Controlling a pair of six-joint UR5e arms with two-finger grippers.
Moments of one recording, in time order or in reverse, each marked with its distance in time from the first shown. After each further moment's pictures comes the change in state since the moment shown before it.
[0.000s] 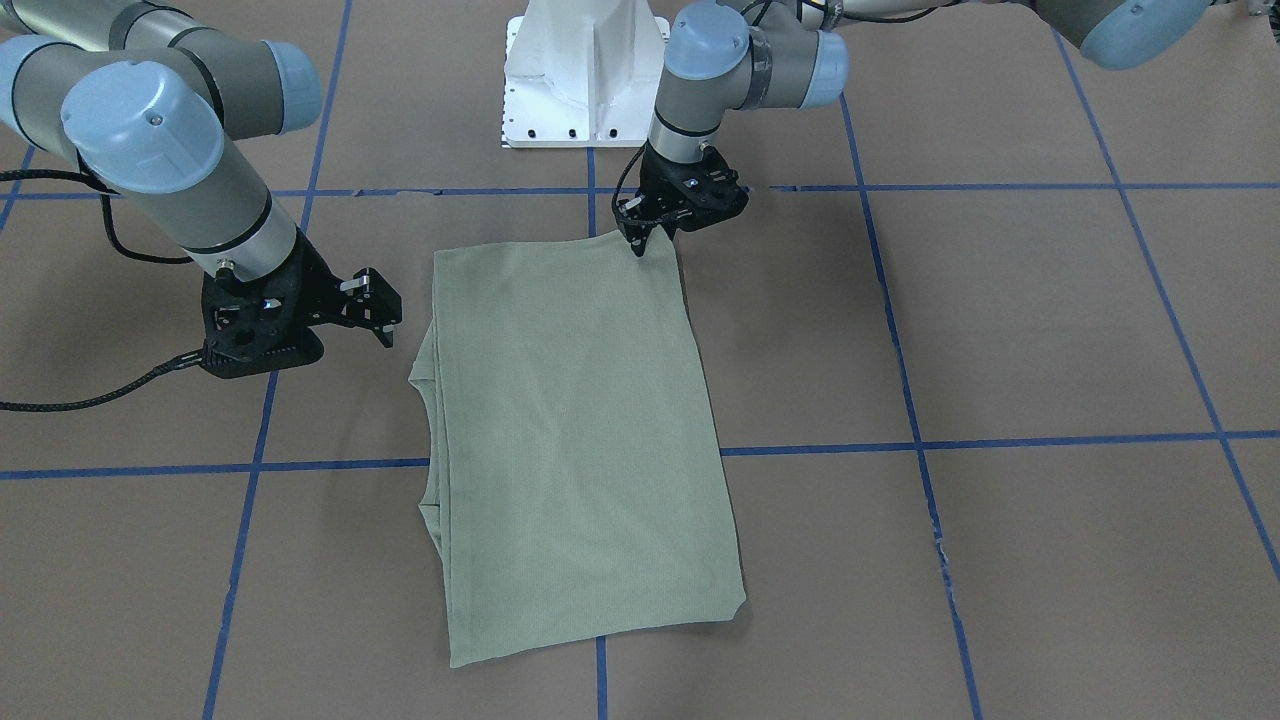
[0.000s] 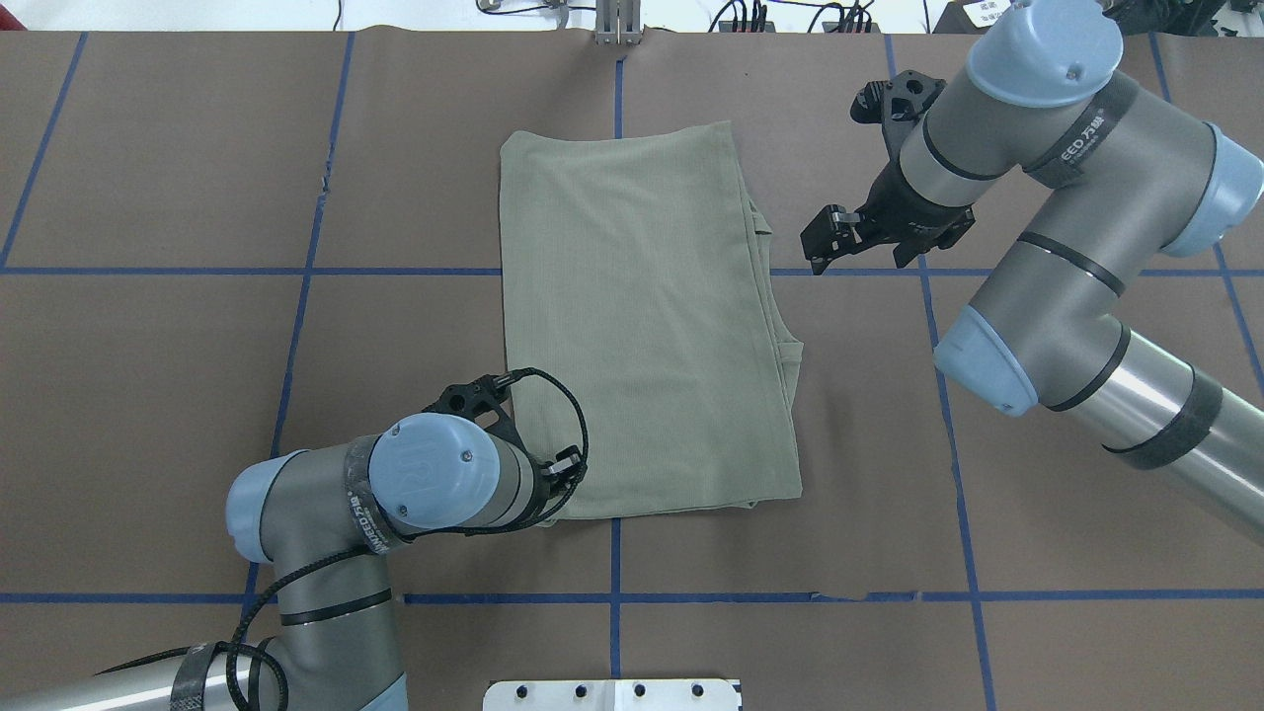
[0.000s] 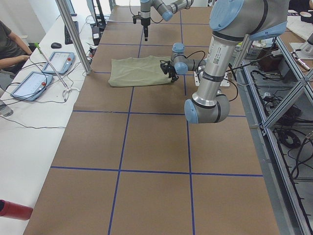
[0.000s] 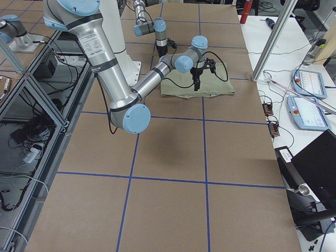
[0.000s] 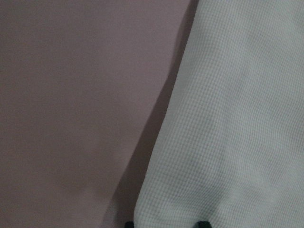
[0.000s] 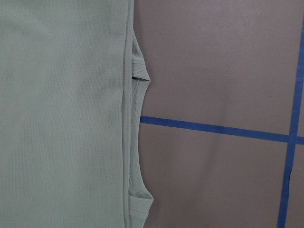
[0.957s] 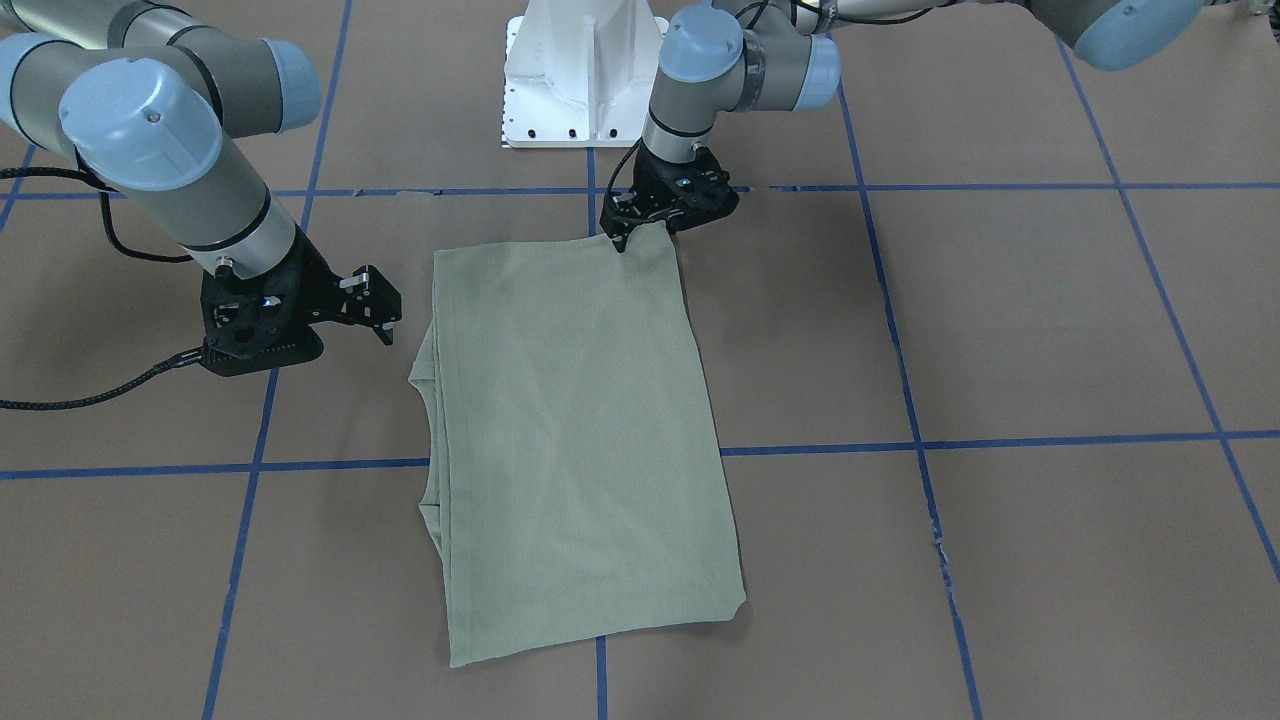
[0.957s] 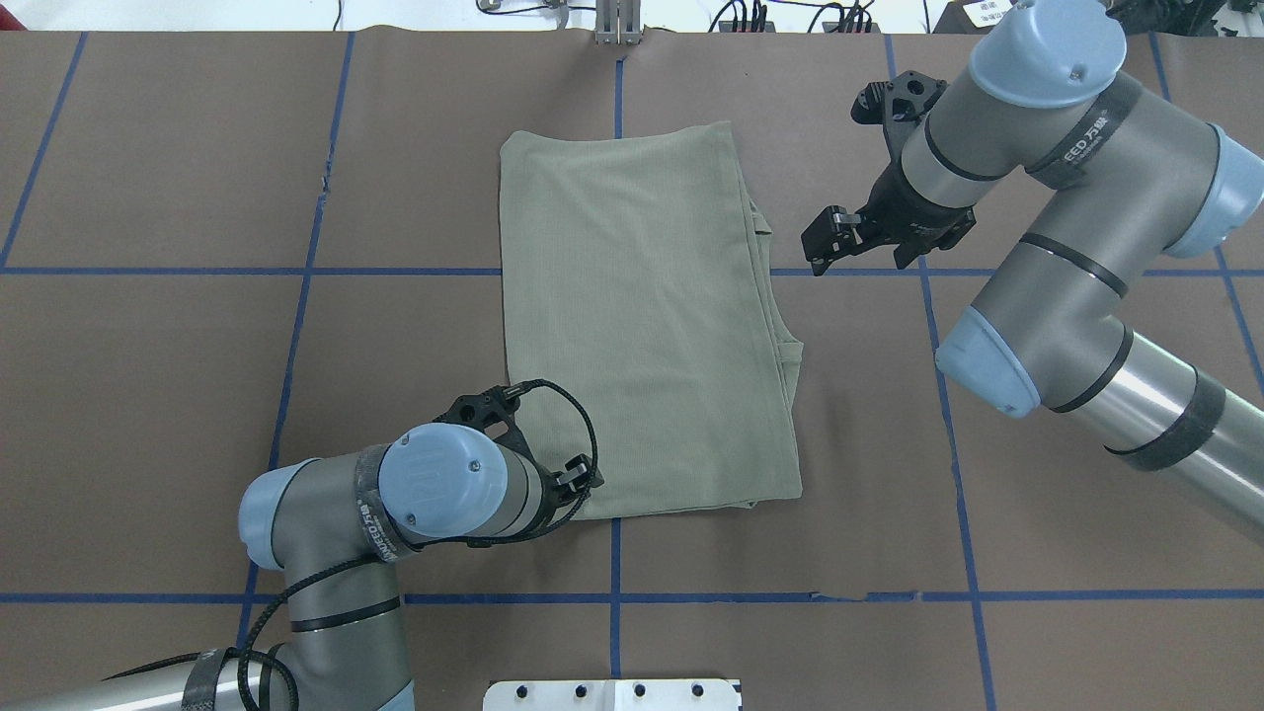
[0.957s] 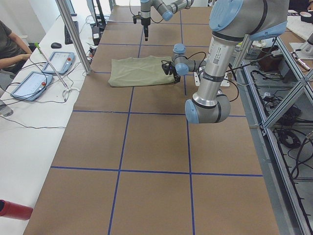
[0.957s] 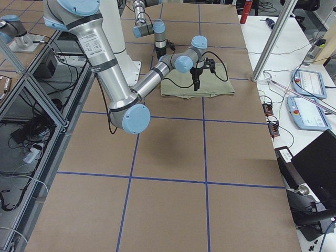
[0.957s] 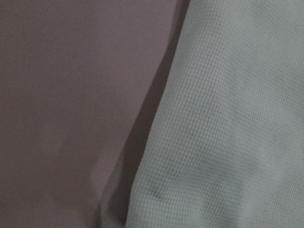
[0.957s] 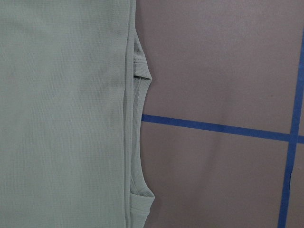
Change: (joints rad) left arm 0.012 -0.009 0.023 -0.030 -0.008 0.001; right arm 0.000 -0.003 0.007 0.000 0.004 -0.002
